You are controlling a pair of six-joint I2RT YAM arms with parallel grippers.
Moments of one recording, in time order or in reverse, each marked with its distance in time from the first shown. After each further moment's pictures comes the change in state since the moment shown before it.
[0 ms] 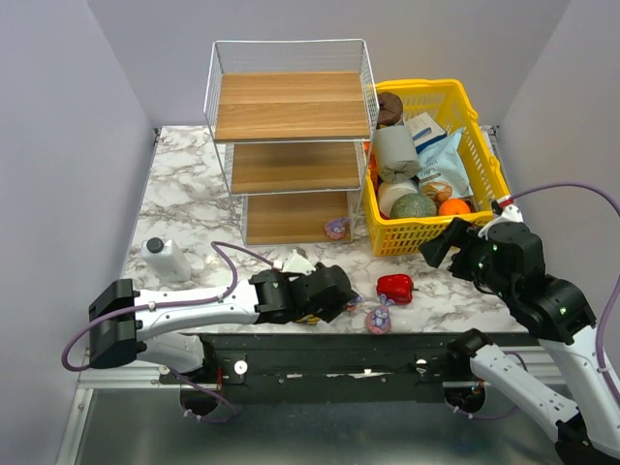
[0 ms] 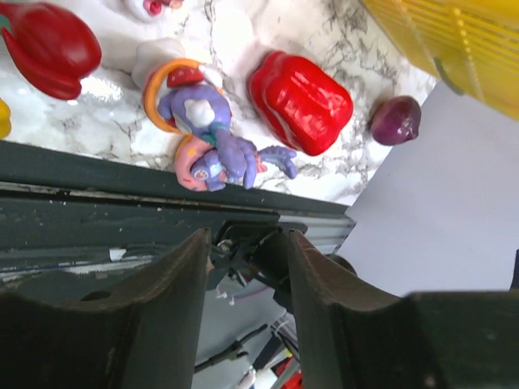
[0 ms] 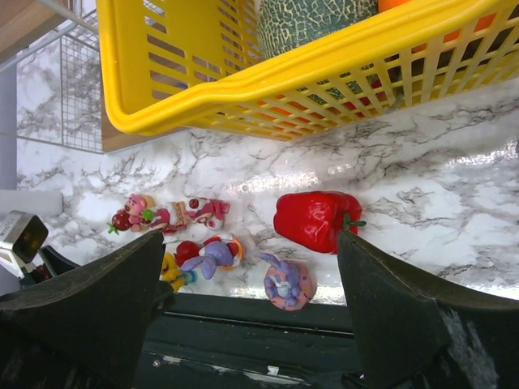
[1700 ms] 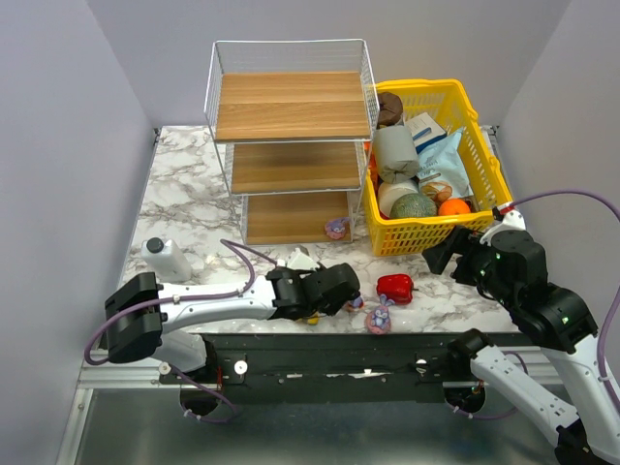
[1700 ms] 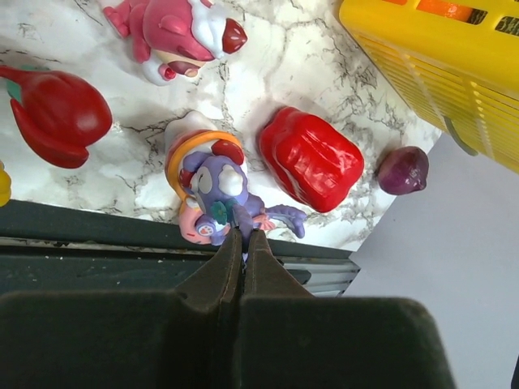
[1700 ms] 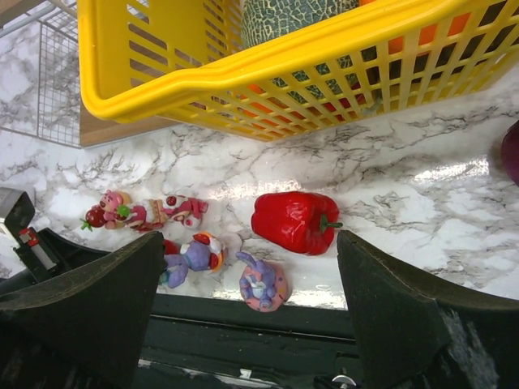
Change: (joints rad) left arm 0.030 0.101 -0.005 0.051 -0.062 -0.018; right arm 0.000 -0.062 -0.046 -0.002 0.019 -0.069
